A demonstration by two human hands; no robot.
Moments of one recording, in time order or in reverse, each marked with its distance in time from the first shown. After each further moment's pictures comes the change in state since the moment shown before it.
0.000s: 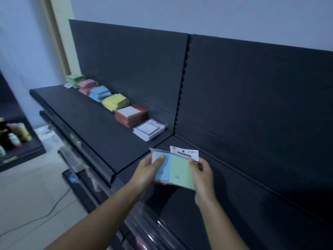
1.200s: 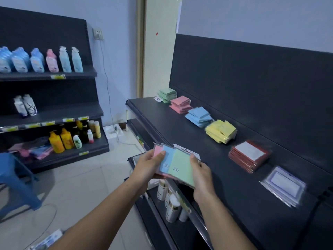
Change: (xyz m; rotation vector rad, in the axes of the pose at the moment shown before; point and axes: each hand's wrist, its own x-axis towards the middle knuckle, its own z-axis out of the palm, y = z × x) left_hand 0.051 0.126 -0.412 0.027 0.320 0.093; right_hand -0.046 0.021 0.453 -0.054 -0.363 0.208
